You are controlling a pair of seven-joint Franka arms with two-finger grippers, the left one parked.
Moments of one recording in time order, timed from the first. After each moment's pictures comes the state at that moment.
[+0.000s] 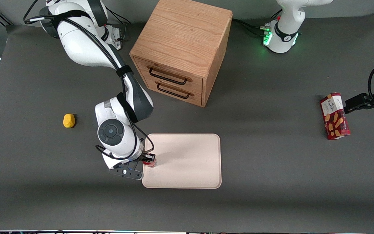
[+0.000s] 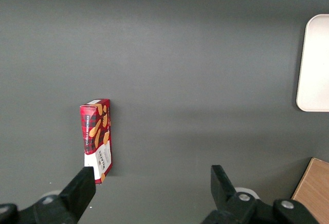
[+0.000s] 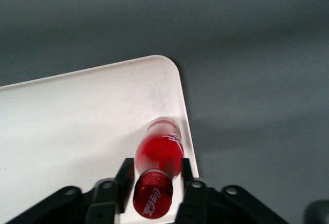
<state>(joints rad) 0.51 0.84 -0.14 -1.07 0.06 1.95 0.63</state>
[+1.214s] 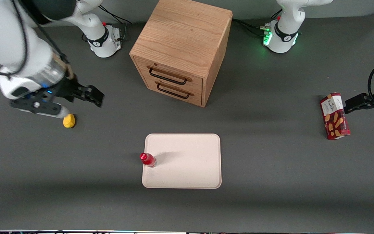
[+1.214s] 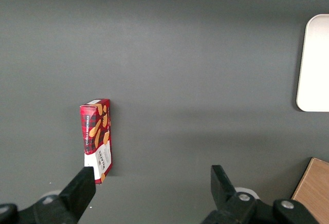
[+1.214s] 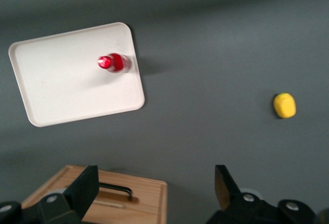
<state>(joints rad) 0.43 0.26 -0.15 -1.15 0.04 1.39 0.49</state>
